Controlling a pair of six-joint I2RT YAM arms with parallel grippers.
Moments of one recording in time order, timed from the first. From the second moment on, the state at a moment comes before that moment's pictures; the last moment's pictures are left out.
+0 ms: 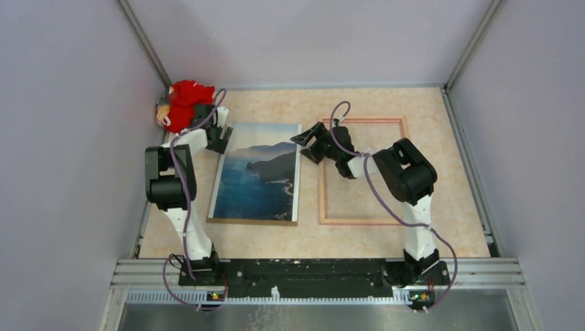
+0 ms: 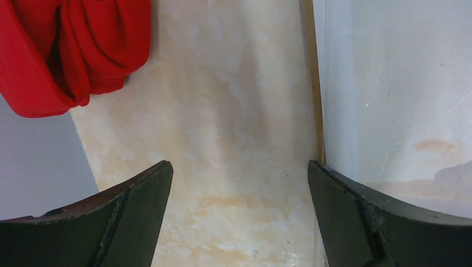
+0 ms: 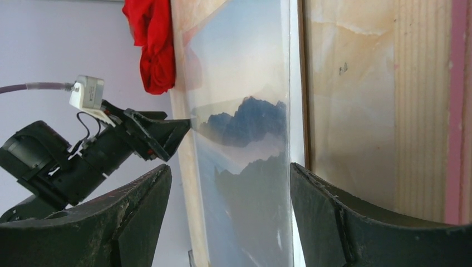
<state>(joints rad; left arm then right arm) 0.05 1.94 1.28 -0.22 -0.14 0.41 0.54 2.12 1.09 0.69 -0.21 1.26</state>
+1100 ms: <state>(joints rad) 0.09 1.94 1.30 -0.30 -0.07 0.39 0.64 2.11 1.16 0.63 -0.33 1.20</state>
